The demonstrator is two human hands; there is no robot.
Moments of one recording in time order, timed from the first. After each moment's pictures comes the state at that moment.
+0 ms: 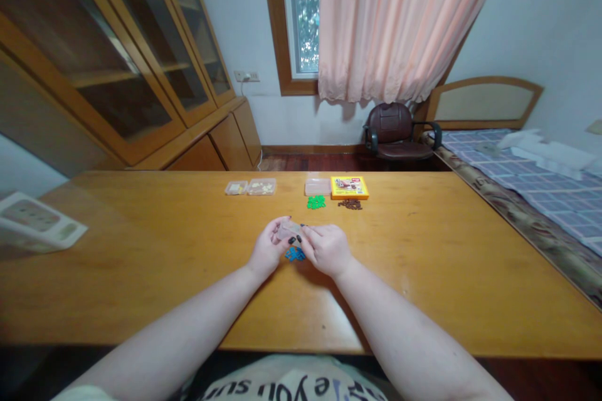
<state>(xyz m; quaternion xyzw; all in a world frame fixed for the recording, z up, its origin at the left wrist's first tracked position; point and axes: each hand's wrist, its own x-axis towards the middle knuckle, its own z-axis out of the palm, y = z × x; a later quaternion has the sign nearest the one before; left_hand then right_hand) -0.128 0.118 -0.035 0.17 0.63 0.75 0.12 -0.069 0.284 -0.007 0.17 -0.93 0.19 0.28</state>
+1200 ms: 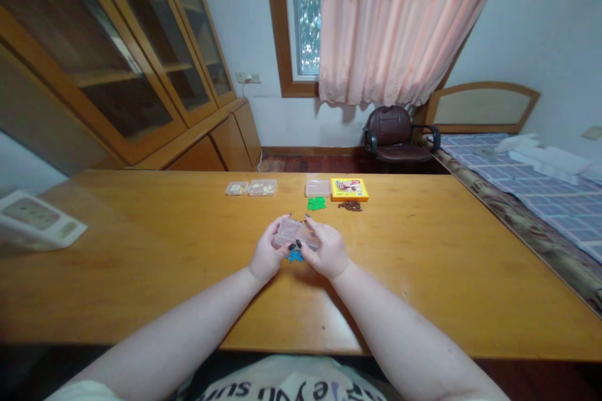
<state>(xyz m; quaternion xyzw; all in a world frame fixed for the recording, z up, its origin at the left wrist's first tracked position) -0.119 0.119 -0.030 0.25 0.59 0.76 0.09 -0.072 0.281 -0.023 0.14 -0.87 0.32 0.34</state>
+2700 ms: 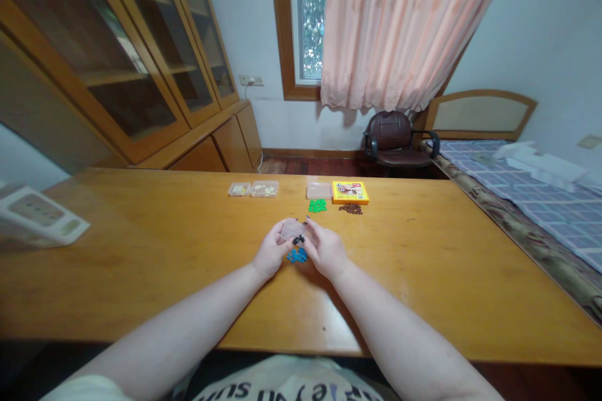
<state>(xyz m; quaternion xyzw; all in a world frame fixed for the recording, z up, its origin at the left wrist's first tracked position) -0.124 0.124 -0.030 0.17 0.55 0.80 0.16 -0.075 0.278 -0.026 0.11 -0.88 0.39 0.24</state>
